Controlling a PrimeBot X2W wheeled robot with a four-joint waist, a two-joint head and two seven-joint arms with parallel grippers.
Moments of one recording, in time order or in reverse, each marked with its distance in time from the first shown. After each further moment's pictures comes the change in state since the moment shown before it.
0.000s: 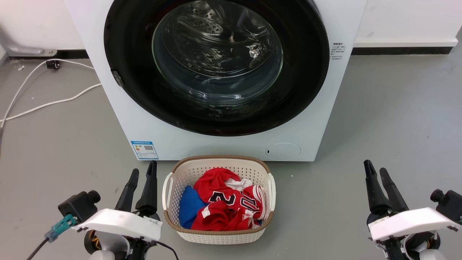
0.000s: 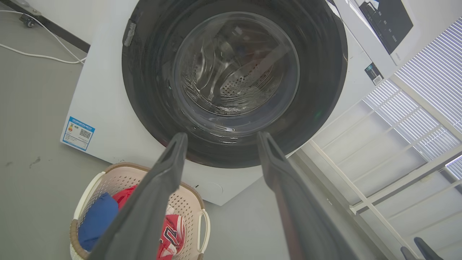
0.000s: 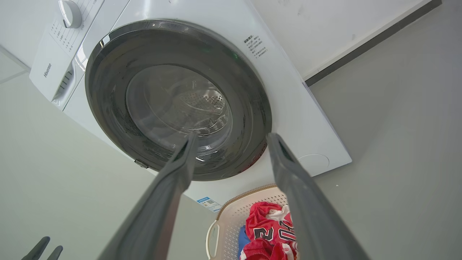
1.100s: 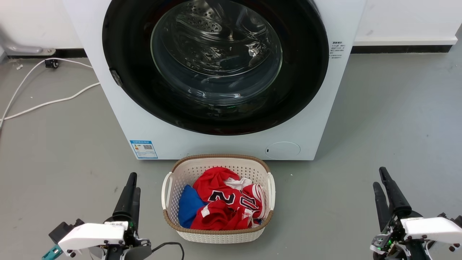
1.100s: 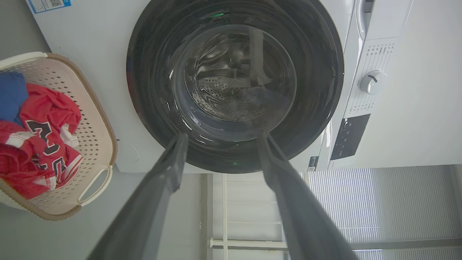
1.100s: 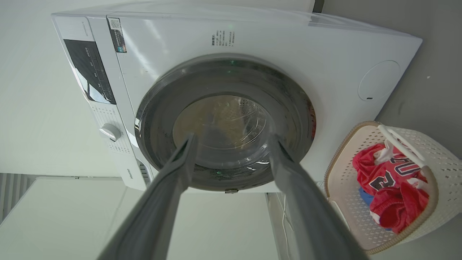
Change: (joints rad) left arm 0.019 -0.034 0.089 0.079 -0.754 -0.002 0.123; right arm -0.001 0.021 -0.064 0.080 0.767 0.000 0.123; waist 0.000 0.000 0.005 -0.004
